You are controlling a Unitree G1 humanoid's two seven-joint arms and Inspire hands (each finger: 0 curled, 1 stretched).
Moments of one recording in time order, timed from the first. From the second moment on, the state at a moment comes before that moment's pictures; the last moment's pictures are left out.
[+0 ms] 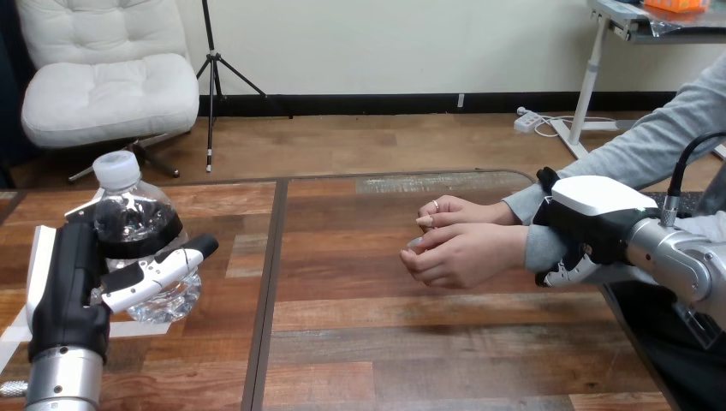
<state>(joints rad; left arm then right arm) 0.11 0.22 0.23 -0.03 0.03 -0.18 -0.01 -0.85 -0.63 0.53 1.26 -0.70 -0.53 0.03</state>
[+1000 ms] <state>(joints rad) 0.11 0.22 0.23 -0.03 0.03 -0.18 -0.01 -0.85 -0.63 0.52 1.26 -0.70 -0.54 0.03</state>
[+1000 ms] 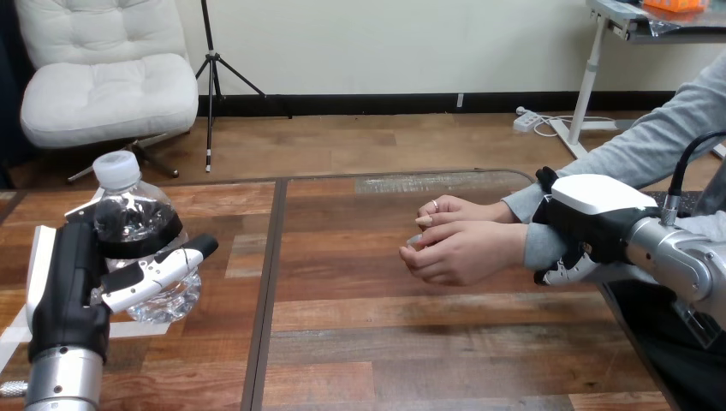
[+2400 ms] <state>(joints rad) 0.10 0.22 0.22 -0.02 0.00 -0.19 -0.04 -0.85 -0.63 0.50 1.26 -0.67 -0.56 0.03</state>
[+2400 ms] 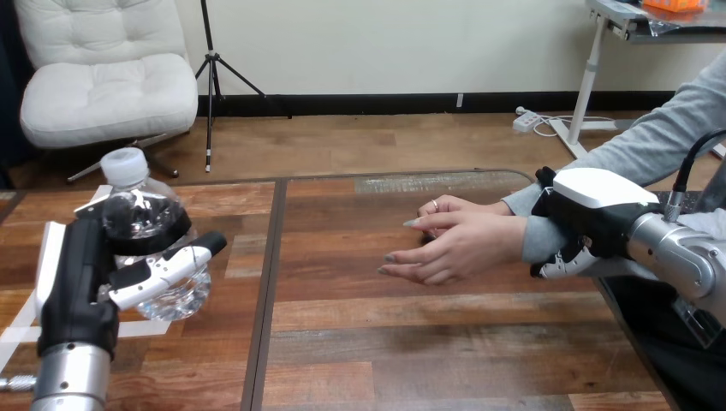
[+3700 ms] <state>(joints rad) -0.08 0.19 0.17 0.17 -0.03 -0.26 -0.06 -0.85 -0.63 0.47 1.25 -0.64 -0.58 0.05</state>
